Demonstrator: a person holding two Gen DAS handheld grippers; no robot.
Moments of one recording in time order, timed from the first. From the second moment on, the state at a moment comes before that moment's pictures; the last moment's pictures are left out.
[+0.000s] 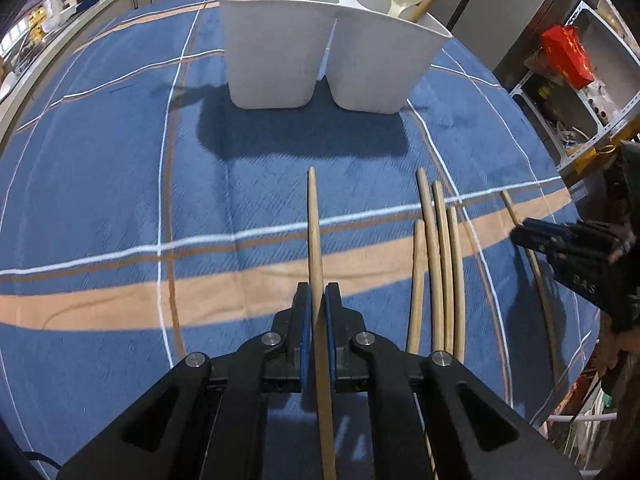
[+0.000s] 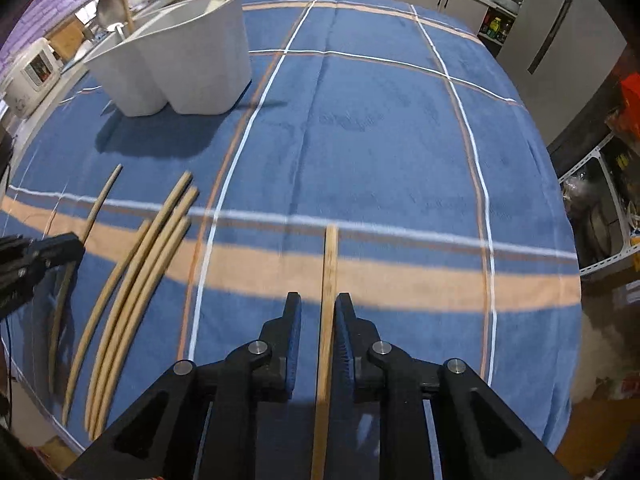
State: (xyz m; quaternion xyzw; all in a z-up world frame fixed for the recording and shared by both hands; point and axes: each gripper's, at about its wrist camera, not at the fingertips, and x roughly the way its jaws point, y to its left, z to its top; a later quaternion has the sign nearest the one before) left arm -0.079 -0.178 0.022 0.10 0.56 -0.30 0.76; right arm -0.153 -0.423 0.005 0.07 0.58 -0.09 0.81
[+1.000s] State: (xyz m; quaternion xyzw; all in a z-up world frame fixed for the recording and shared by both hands) left arm -0.090 -0.201 0.069 0.10 0.47 -0.32 0.82; right arm -0.168 -0.435 0.037 0.15 0.48 -0.07 0.86
